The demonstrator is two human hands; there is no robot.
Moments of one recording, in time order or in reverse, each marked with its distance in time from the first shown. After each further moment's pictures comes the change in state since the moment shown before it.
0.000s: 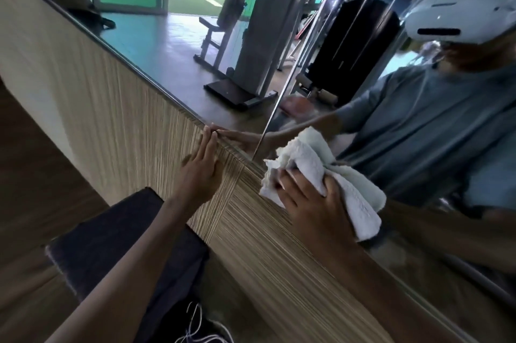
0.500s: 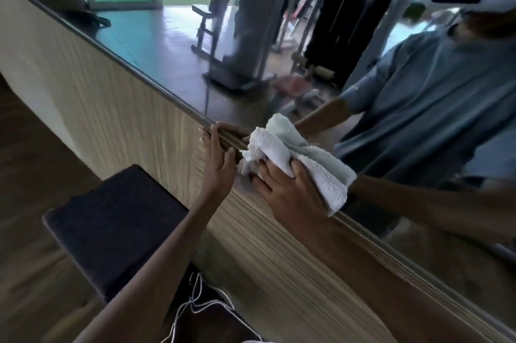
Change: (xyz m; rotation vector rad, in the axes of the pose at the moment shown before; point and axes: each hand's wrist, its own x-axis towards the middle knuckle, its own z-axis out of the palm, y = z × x) left_hand -0.063 0.129 0.073 -0.612 0.055 -0.333; right_hand -0.083 0.013 0.005 0.061 -0.011 -0.067
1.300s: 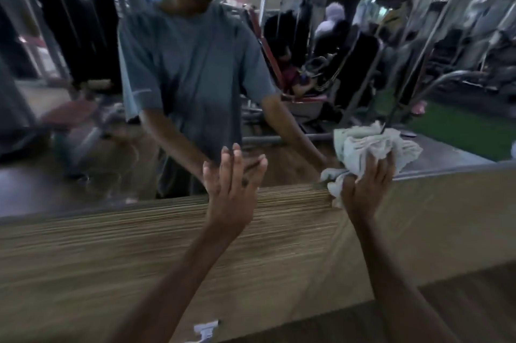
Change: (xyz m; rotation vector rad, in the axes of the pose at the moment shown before) left_hand -0.375 0.148 0.410 0.586 -0.134 1.358; right_hand -0.664 0.181 -0.107 -0.216 0.258 1.529
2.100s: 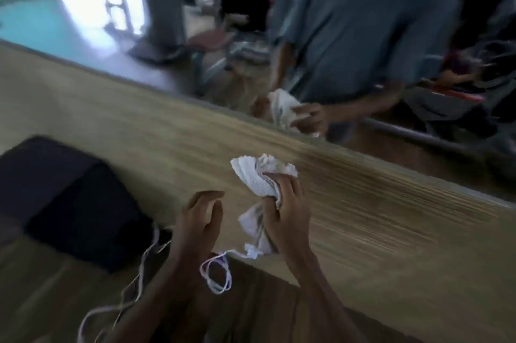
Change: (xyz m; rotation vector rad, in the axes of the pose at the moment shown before) left_hand -0.193 -0.050 -0.147 -0.371 -0.214 -0.895; right_hand -0.161 -0.241 -0.054 0.821 -0.776 -0.118
